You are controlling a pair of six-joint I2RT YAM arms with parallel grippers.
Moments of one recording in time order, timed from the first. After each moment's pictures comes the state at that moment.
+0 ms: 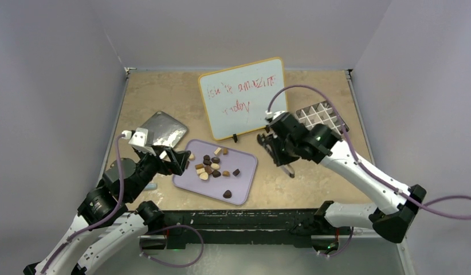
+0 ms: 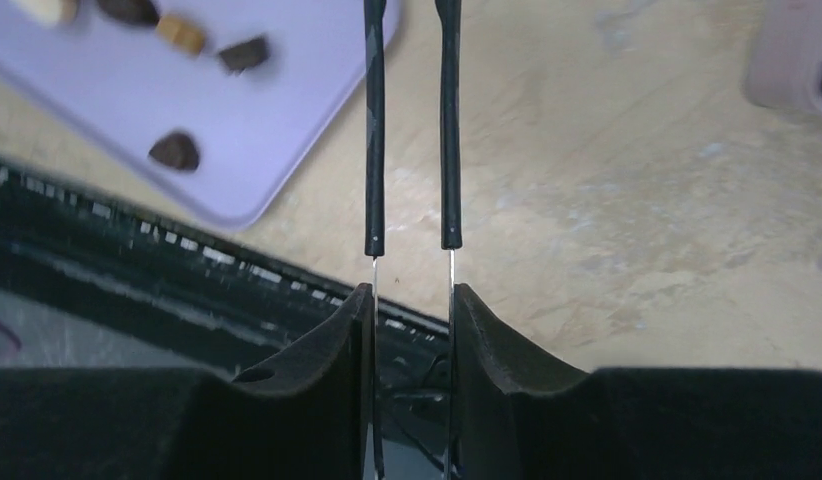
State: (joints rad) left arm -0.74 0.36 0.79 -0.63 -0.31 -0.38; right arm 0.73 1.19 1.28 -1.15 0.16 0.38
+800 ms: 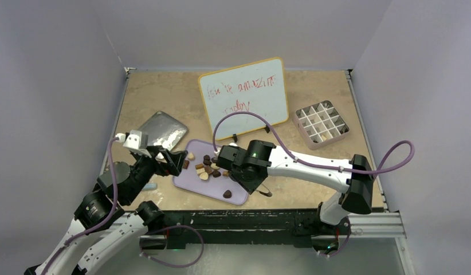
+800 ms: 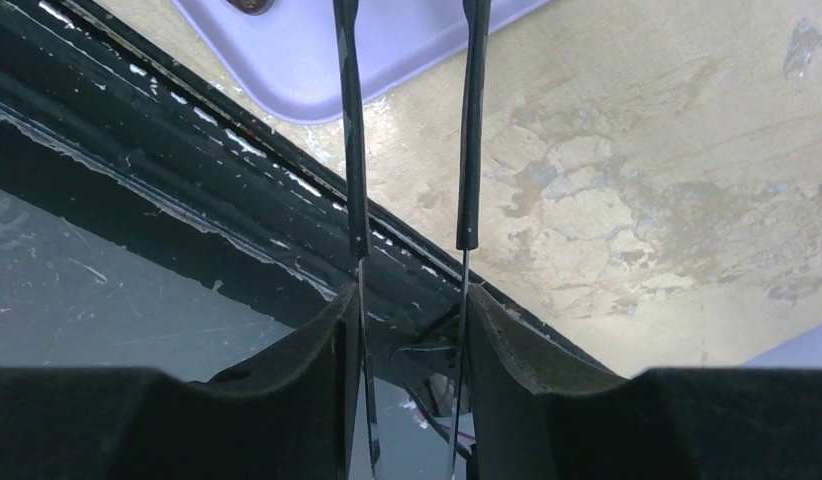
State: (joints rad) left arm -0.74 0.32 0.79 -0.63 -0.32 -0.38; right arm 1.24 1.59 1.44 -1.30 0.20 0.43
